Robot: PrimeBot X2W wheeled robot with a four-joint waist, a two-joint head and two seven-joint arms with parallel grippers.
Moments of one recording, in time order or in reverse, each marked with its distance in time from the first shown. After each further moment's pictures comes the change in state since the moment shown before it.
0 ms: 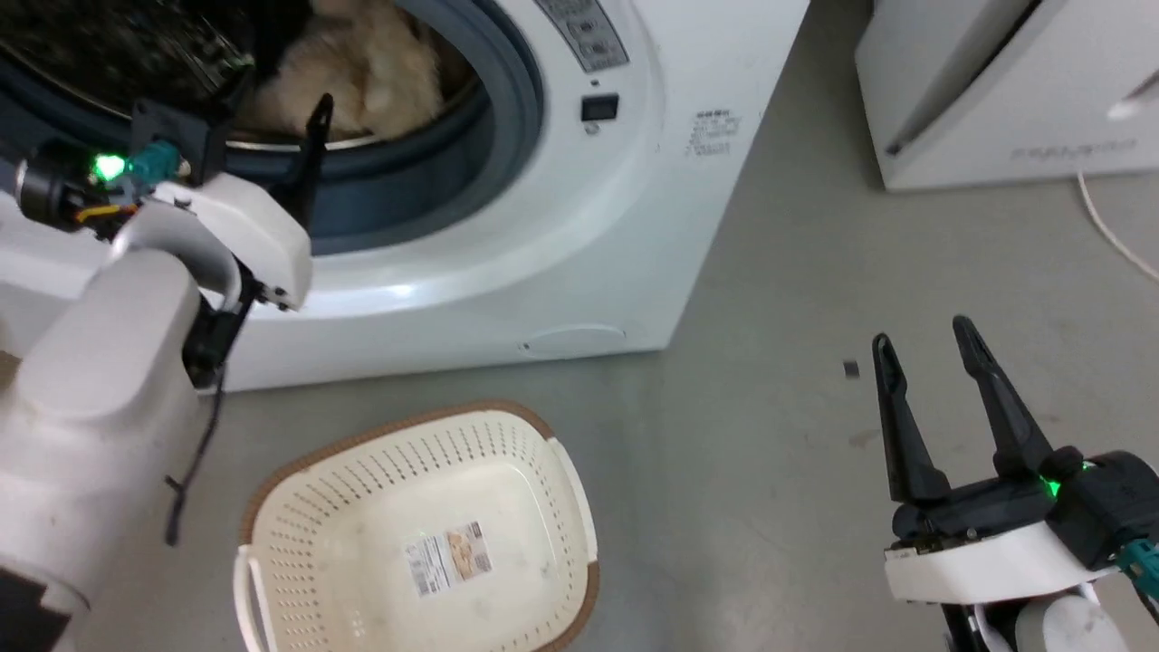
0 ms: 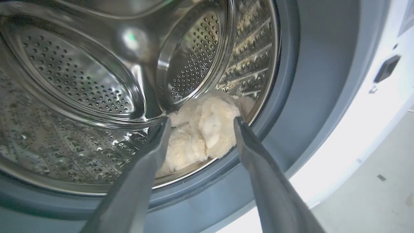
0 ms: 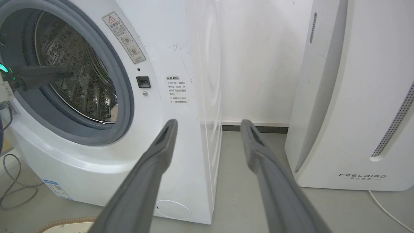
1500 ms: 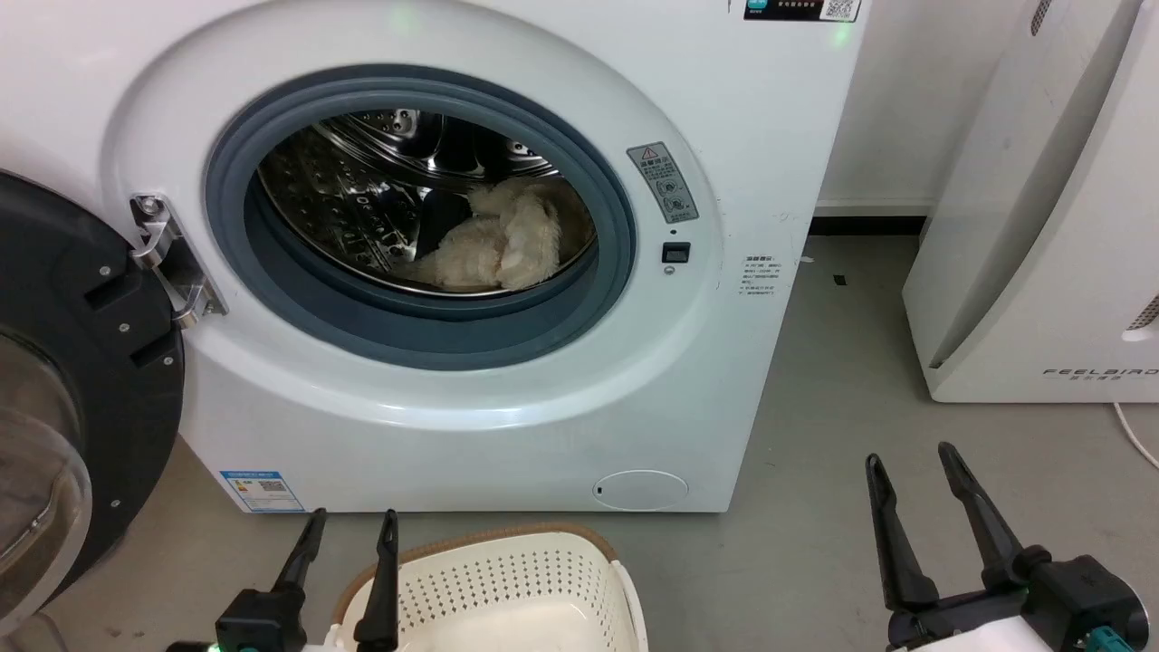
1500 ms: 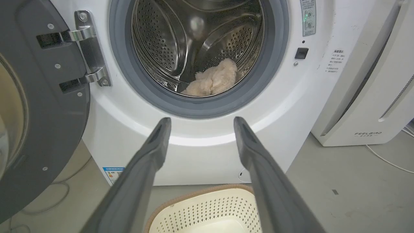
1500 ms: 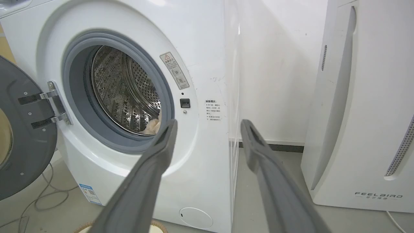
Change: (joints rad) left arm 1.125 -0.251 0.596 -0.710 0.328 0.179 -0.001; right arm 0.186 0.000 0.001 0.047 0.000 0.000 0.000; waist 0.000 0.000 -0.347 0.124
